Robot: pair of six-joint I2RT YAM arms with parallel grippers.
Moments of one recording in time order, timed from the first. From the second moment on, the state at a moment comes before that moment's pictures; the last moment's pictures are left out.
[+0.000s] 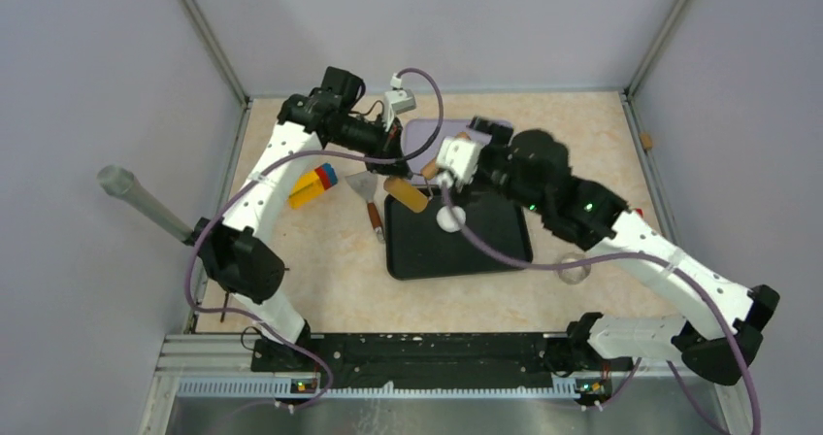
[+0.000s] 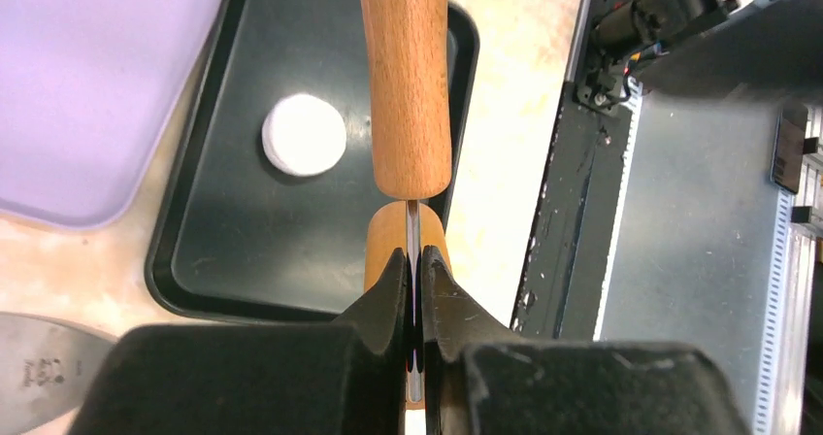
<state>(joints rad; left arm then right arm) -0.38 1.73 1.80 -1.12 0.90 0.42 0.95 1.14 1.20 -0.39 0.14 -0.84</state>
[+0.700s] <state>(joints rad) -0.33 1.46 1.48 -0.66 1.18 0.17 0.19 1.29 1.22 -0.02 -1.16 0.16</state>
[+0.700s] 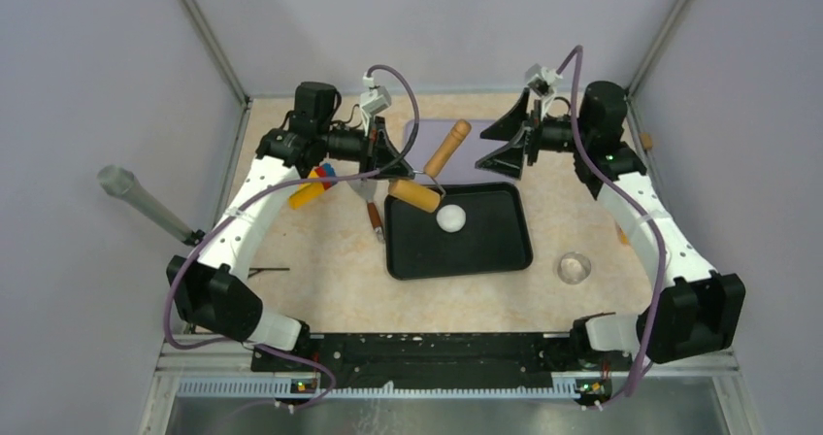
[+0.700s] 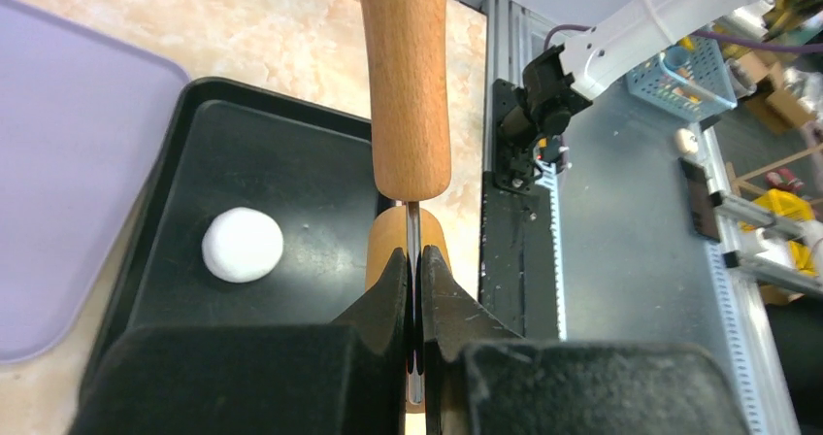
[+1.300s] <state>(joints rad) -0.39 1.46 1.37 -0.40 1.22 -0.05 0.36 1.41 1.17 0.16 -1.20 0.27</state>
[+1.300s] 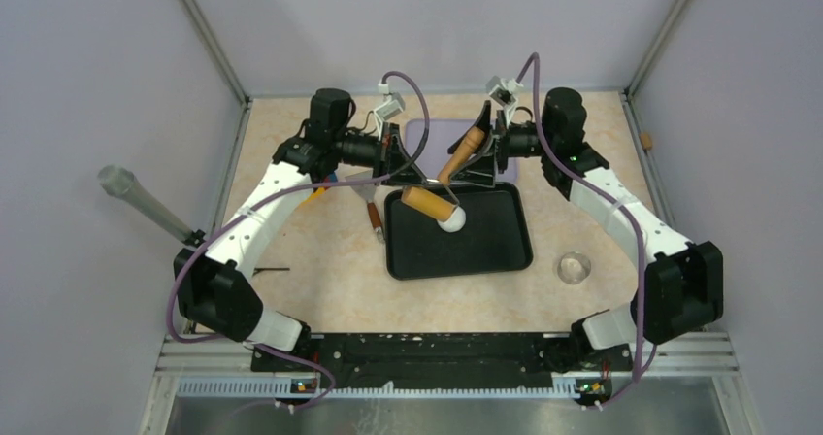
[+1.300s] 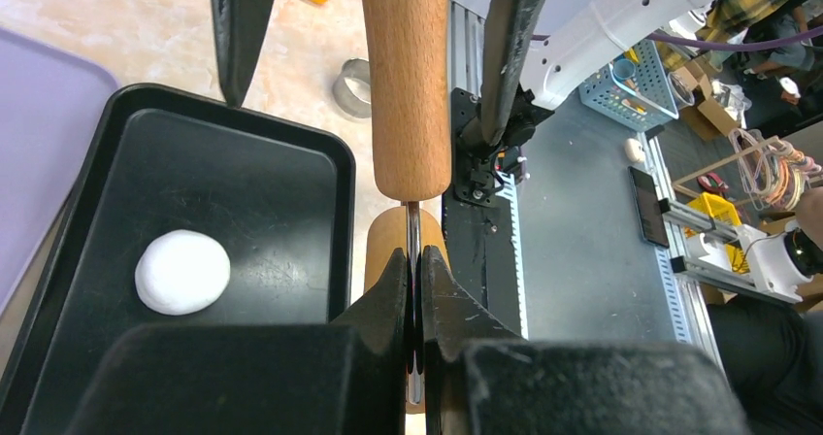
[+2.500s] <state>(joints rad) -0.41 1.50 1.42 -0.59 1.15 0.11 0.41 1.47 1.34 -0.35 -1.21 -0.12</state>
